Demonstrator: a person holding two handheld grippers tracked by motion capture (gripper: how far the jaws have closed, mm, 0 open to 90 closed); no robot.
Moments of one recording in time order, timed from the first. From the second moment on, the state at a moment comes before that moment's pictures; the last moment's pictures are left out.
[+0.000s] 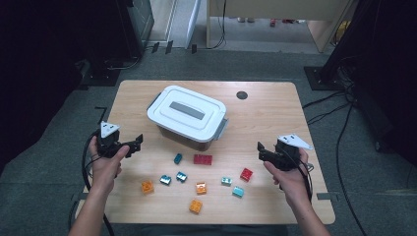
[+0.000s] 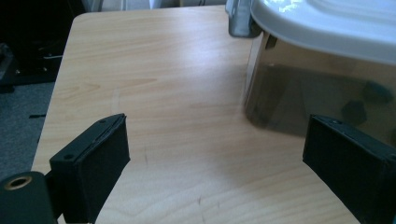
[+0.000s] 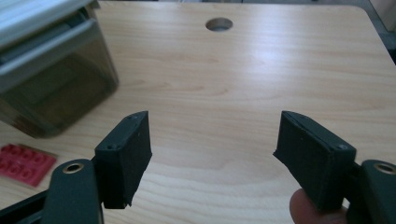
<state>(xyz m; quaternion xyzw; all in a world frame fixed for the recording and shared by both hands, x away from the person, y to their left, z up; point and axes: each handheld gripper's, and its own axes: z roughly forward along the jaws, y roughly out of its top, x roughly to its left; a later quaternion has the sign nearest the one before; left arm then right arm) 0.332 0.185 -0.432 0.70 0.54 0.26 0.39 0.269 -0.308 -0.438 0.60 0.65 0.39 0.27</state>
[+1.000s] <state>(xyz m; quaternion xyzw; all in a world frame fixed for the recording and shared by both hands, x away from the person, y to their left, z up) 0.385 0.152 -0.407 0.69 0.51 0.19 0.48 0.311 -0.229 -0.425 0.60 0.63 0.45 0.20</state>
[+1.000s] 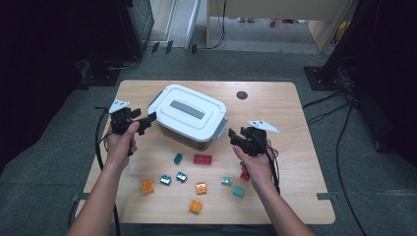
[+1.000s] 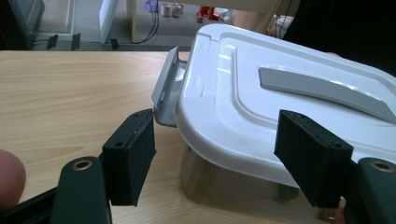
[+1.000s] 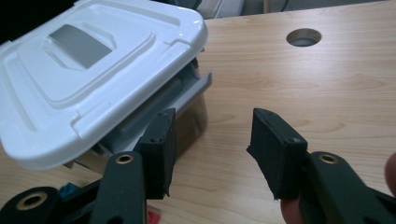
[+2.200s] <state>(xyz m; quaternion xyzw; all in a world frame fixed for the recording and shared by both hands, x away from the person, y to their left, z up) 0.410 0.140 -0.418 0.70 0.51 0.16 0.47 0.321 -0.210 -0.431 0.61 0.63 0.44 0.18</state>
